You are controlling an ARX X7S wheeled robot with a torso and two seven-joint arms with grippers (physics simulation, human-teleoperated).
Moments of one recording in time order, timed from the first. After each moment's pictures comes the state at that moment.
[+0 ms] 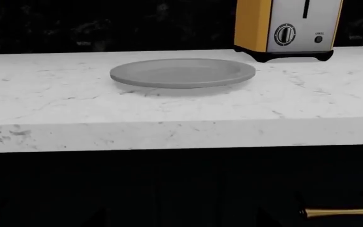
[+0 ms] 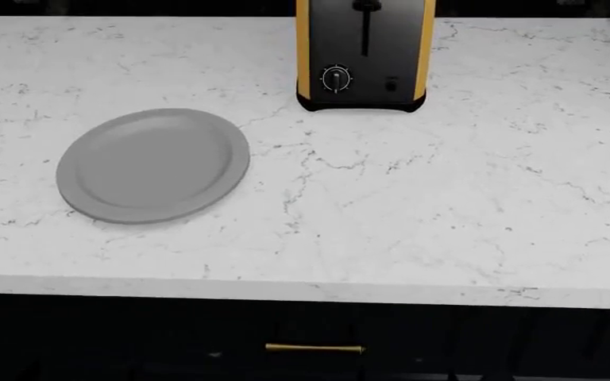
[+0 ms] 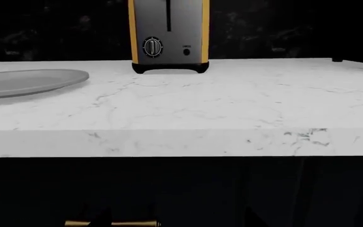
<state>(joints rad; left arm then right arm) 0.00 -0.14 0.16 0.05 -0.13 -0.06 -0.15 0.00 0.13 -0.16 -0.01 0.14 -0.02 0.15</state>
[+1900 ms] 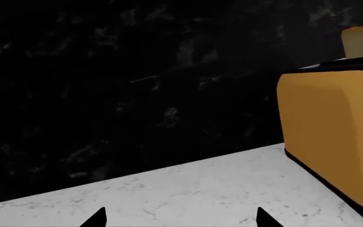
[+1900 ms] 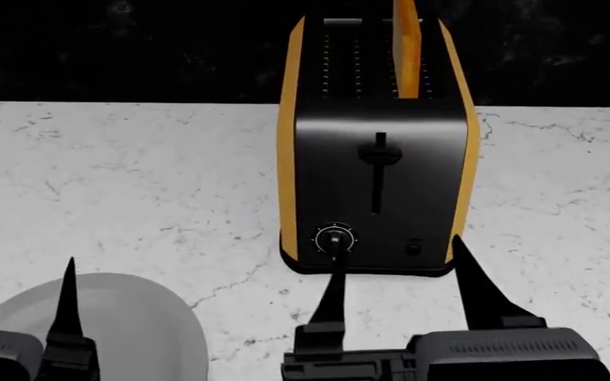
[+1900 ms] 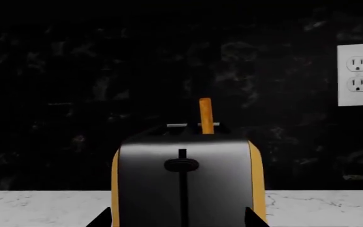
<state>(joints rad) -0.12 -0.31 0.17 0.69 -0.08 -0.61 -0.23 0.14 0.23 -0.21 -0.55 0.27 0.31 0.25</state>
